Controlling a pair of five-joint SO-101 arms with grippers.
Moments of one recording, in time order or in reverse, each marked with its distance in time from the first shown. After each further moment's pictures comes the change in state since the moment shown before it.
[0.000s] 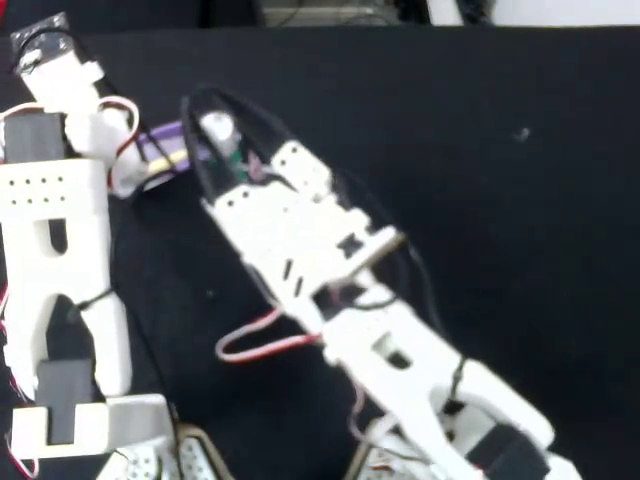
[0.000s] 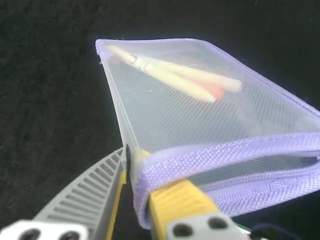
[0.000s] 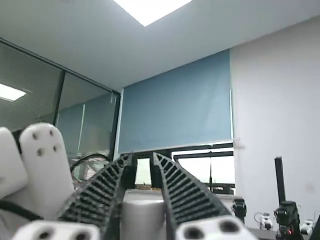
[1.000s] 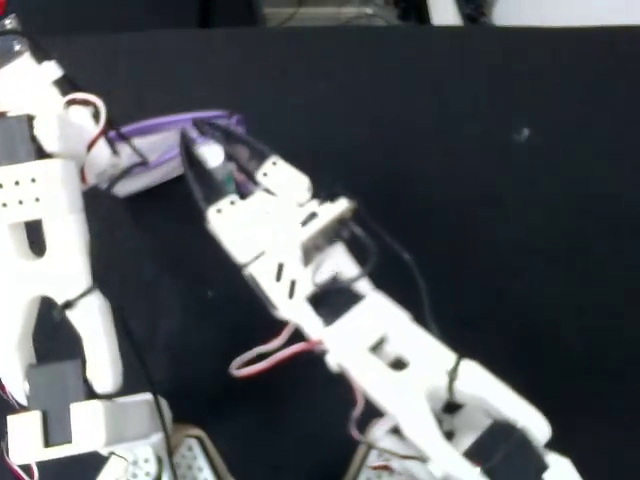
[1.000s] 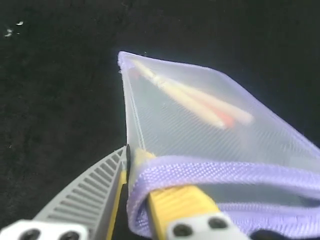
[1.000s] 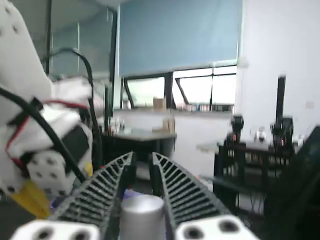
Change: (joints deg) left arm -6.5 0.0 0.5 -2.6 2.2; right arm 0.1 1.5 5.6 12.6 -0.2
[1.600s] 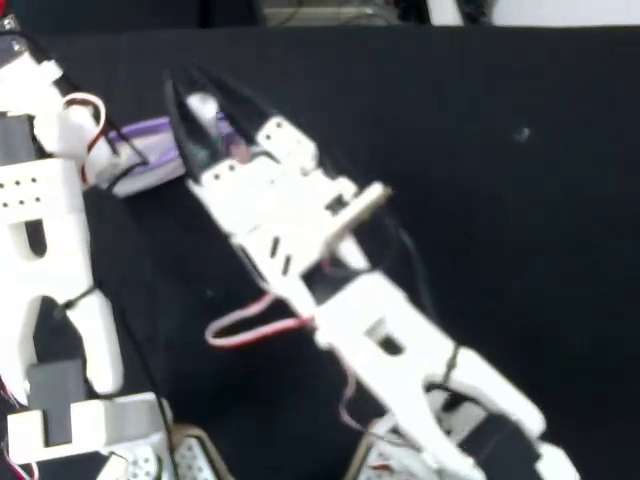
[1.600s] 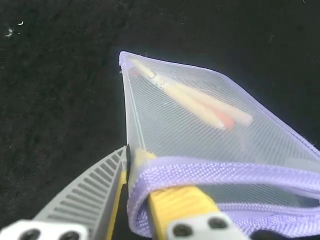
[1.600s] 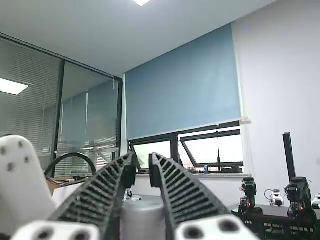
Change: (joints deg) left arm 0.3 0.0 0.1 0.0 0.0; right arm 0.0 2.4 -14.3 -3.5 -4.1
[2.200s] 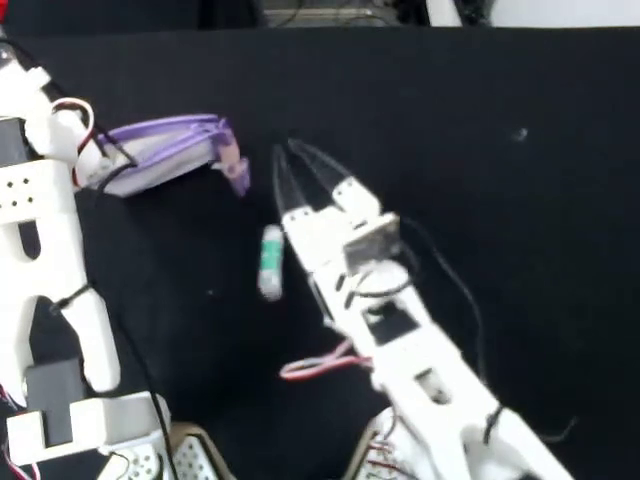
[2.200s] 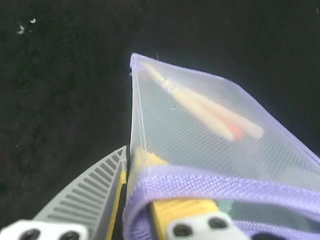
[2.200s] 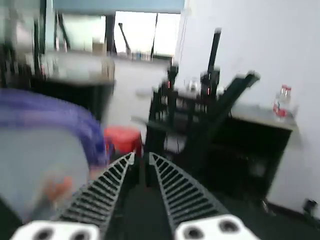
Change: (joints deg) left arm -2.9 -0.2 2.6 -2.4 0.0; right arm 13.7 -19.1 32.7 14.4 10.9
